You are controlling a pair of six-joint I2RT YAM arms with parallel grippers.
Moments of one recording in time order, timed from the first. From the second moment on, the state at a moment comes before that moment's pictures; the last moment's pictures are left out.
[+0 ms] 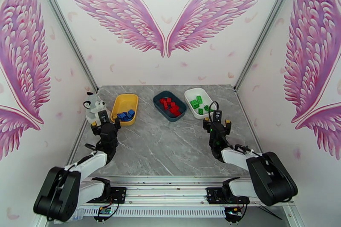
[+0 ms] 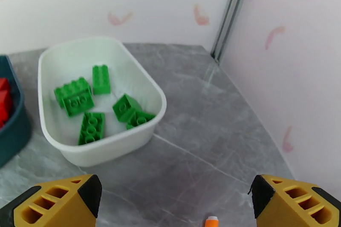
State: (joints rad) left arm -0.18 1.31 0.33 0.70 -0.70 -0.04; right arm 0.24 1.40 0.36 0.71 0.56 -0.05
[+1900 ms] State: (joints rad) left arm -0.04 1.54 0.34 0.95 -0.38 -0.03; right arm 0.15 1.56 0.36 0.94 0.30 -0.02
